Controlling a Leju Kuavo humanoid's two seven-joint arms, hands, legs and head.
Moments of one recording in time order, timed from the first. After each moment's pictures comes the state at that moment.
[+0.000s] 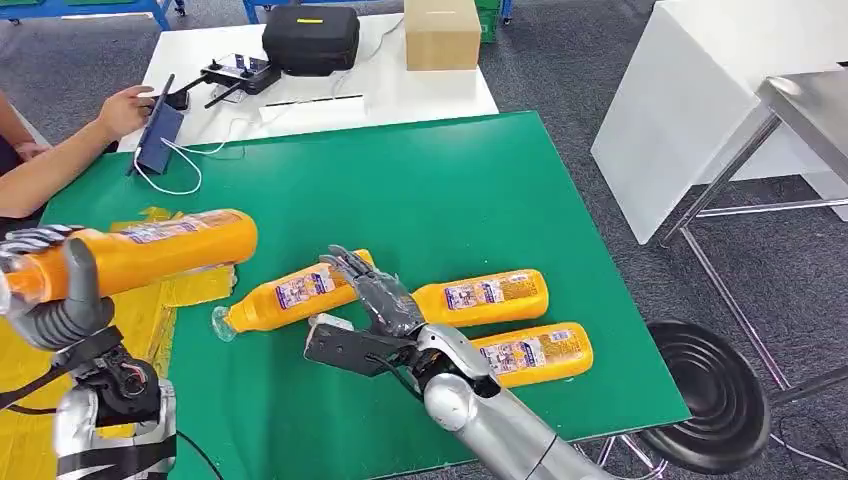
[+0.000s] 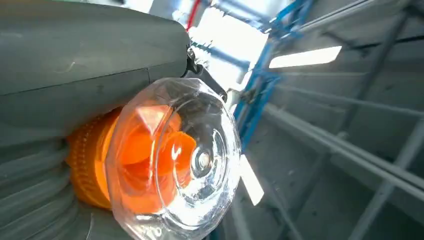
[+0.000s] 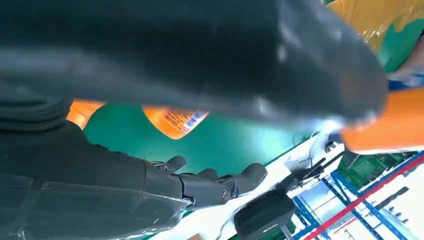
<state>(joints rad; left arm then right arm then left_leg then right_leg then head) -0.13 -0.18 0.20 -1.77 0.22 0.08 -0.54 -0.41 0.13 0.80 -1.24 0.45 -0.04 0.00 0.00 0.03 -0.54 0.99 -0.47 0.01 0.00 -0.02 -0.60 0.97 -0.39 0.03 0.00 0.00</state>
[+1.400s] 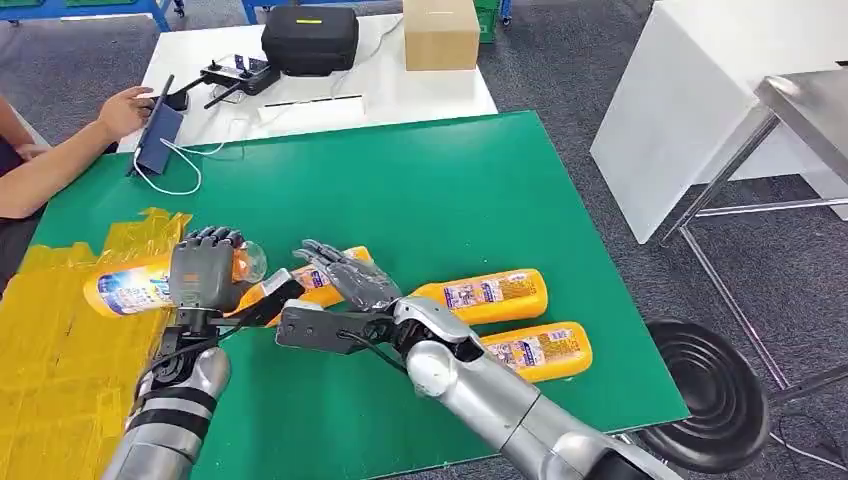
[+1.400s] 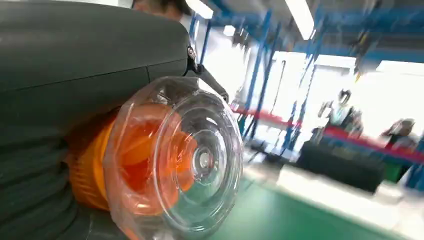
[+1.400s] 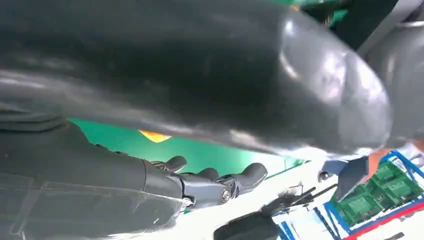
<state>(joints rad) -0.41 -0.05 0.03 -0.96 -1.48 0.70 -0.15 -0.58 0.17 0.88 -1.10 0.38 0.08 0.04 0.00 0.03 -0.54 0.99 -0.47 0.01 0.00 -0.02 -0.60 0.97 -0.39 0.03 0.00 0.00</state>
